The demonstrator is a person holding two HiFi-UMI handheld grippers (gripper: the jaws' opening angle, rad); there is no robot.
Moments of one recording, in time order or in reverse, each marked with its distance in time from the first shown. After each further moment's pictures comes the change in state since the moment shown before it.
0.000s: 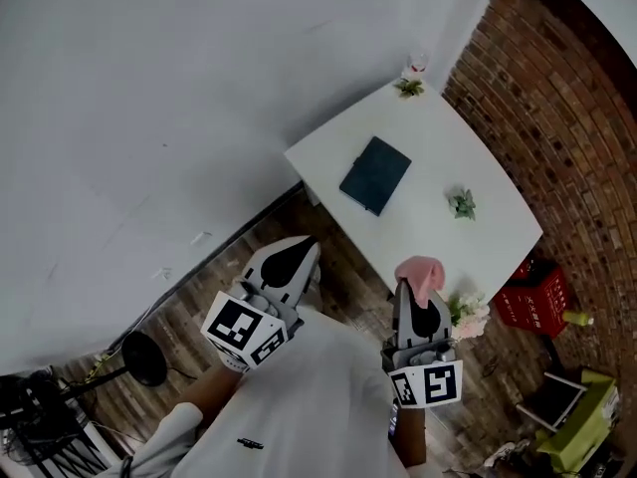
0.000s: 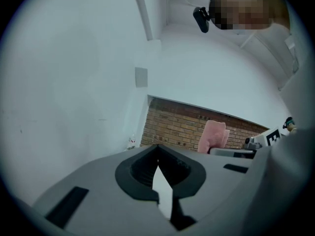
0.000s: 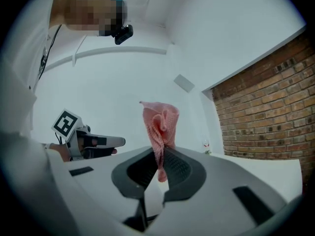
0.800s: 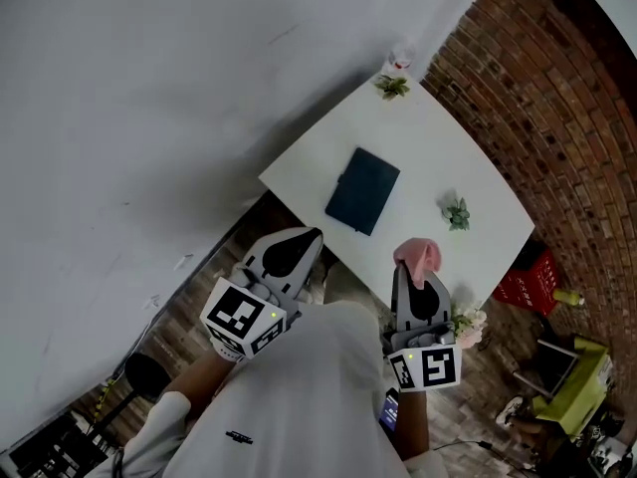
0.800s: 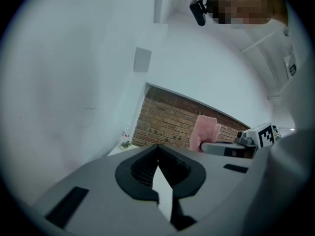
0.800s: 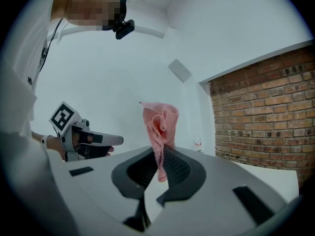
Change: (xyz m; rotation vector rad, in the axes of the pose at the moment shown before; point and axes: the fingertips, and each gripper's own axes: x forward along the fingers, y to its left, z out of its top) left arm 0.107 0.083 0.001 -0.032 0.113 -0.183; right arm 0.122 -0.048 -0.005 -0.062 0.105 -0.133
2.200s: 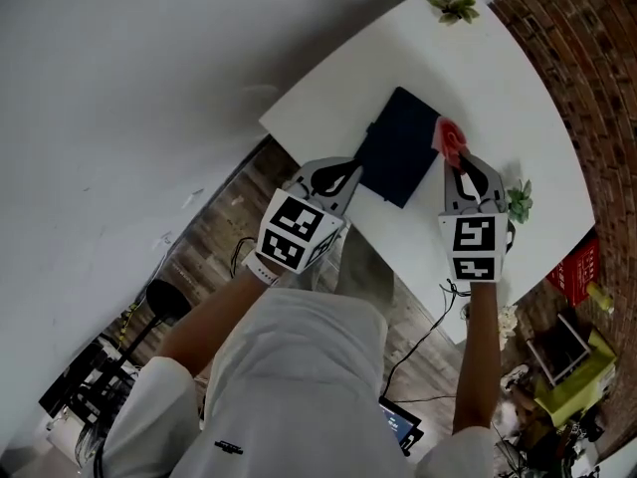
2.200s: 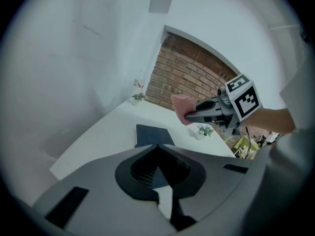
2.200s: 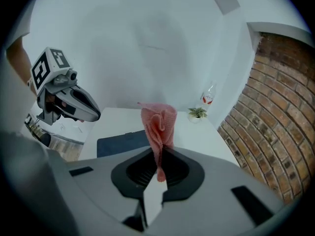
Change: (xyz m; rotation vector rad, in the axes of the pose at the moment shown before) left arm 0.144 0.095 -0.186 -0.061 0.390 0.075; right arm 0.174 -0.140 -0.171 -0.427 0.628 0.090
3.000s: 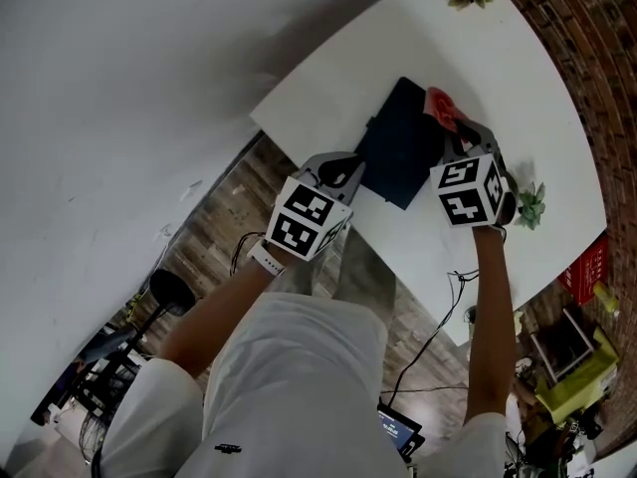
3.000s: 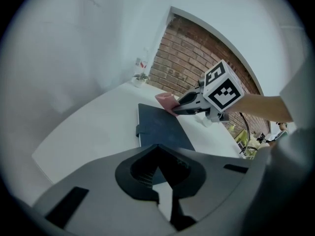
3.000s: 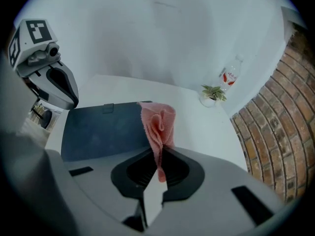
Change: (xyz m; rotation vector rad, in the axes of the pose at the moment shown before) left arm 0.045 0.016 -0.049 -0.029 0.143 0.002; right arm 0.097 -0.016 -0.044 -0.147 0.232 0.028
